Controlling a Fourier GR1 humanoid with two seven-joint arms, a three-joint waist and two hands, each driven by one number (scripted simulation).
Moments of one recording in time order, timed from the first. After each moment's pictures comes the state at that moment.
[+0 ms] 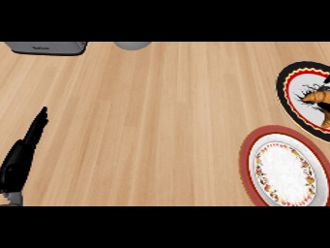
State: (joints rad) left arm 0.03 0.29 0.08 -1.46 -0.20 0.02 -0.14; right arm -0.90 -0.72 -0.26 -0.14 0.64 0.14 -0.65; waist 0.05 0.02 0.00
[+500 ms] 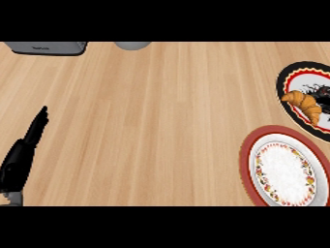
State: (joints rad) left arm 0.03 0.28 0.08 -1.48 -0.20 0.01 -0.13; right arm -0.91 -0.72 -0.38 -0.11 0.51 0.14 -0.64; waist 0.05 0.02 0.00
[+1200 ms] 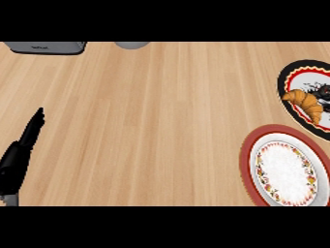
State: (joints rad) left arm 0.05 0.29 0.10 -1.49 -0.19 0.00 -0.15; right arm -0.82 -0.93 -0.65 -0.07 0.25 0.34 -0.62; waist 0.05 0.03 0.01
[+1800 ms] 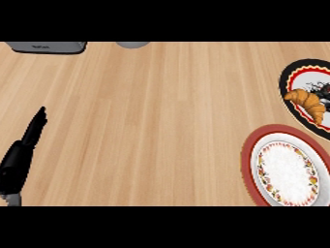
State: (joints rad) left arm 0.04 0.28 0.09 -1.50 -0.19 0.00 -0.15; right arm -0.68 -1.01 -0.69 -0.12 0.20 0.44 -0.70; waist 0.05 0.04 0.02
